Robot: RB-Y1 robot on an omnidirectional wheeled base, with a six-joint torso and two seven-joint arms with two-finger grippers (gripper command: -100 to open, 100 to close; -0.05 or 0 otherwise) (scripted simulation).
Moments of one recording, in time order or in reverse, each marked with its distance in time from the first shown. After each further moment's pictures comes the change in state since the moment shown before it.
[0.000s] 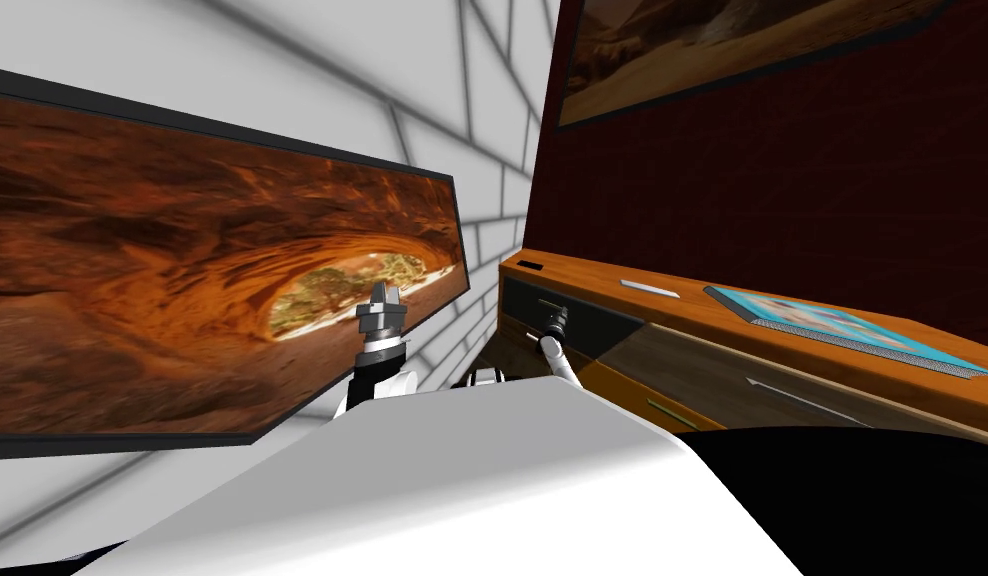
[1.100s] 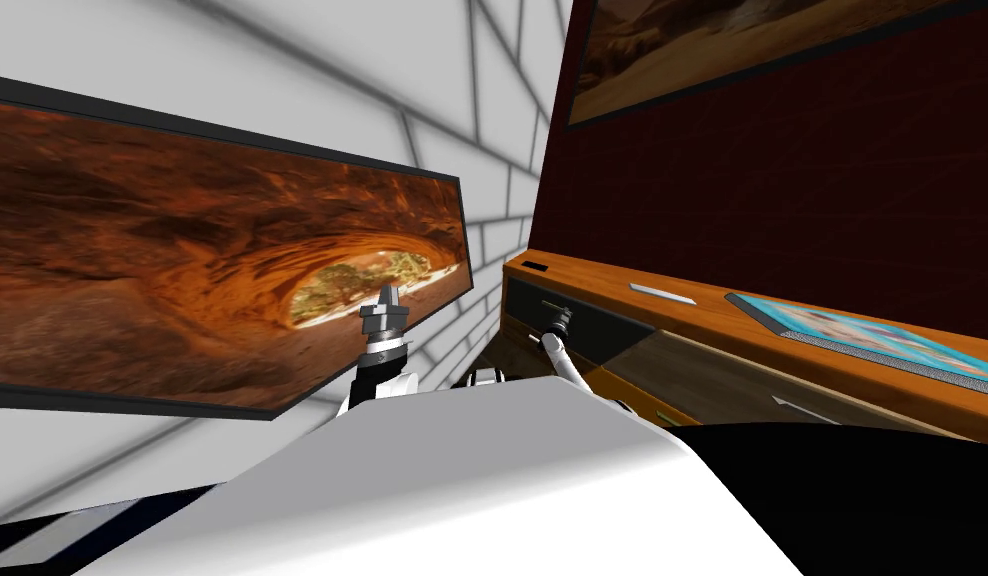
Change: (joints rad) left arm 0.011 0.003 -0.010 0.009 -0.003 0.001 0.001; right arm -0.084 -0.038 -0.034 0.136 0.038 0.070 0.022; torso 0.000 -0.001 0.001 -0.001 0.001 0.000
